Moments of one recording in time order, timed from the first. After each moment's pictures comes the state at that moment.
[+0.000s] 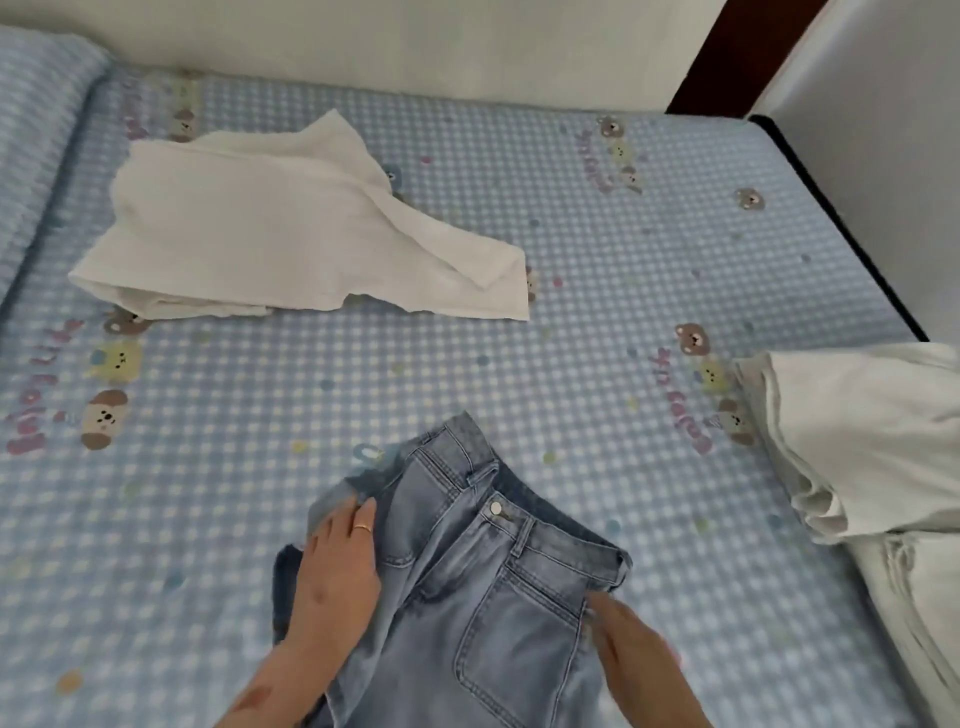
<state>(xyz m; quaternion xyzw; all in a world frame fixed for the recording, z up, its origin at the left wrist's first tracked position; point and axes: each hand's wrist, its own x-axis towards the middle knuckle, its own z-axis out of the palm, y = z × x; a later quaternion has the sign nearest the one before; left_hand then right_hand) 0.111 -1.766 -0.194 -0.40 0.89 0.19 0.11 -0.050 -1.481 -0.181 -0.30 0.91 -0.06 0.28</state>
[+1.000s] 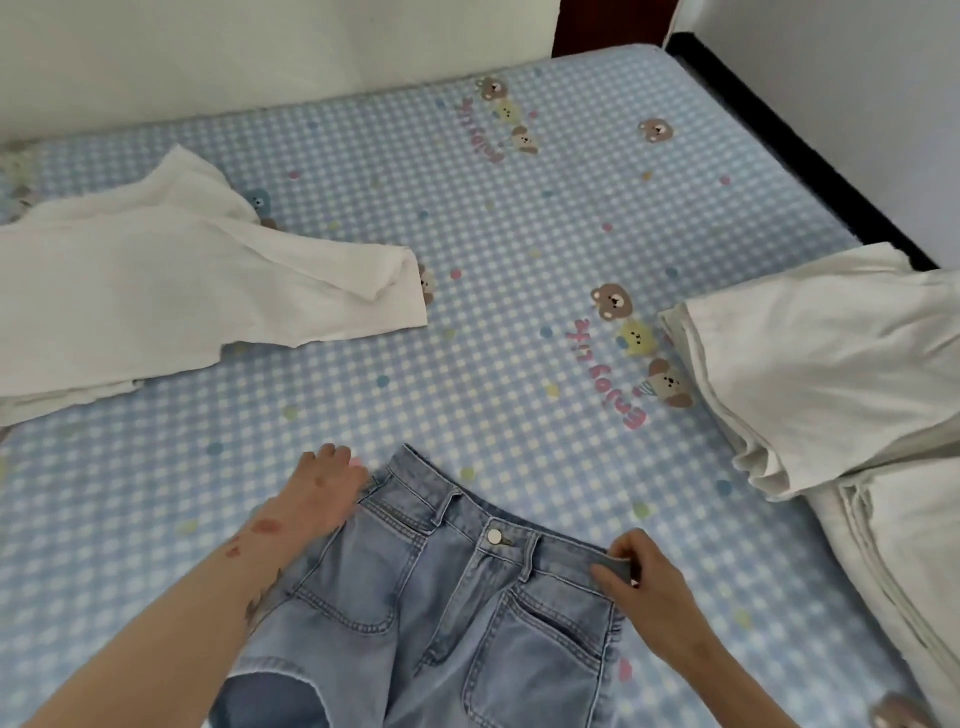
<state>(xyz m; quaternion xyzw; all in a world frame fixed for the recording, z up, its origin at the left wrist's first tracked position) -0.075 -1.809 -0.215 -0.11 0.94 -0.06 0.33 -0.164 -1.436 -0.194 -0.08 0.87 -0.36 0.32</state>
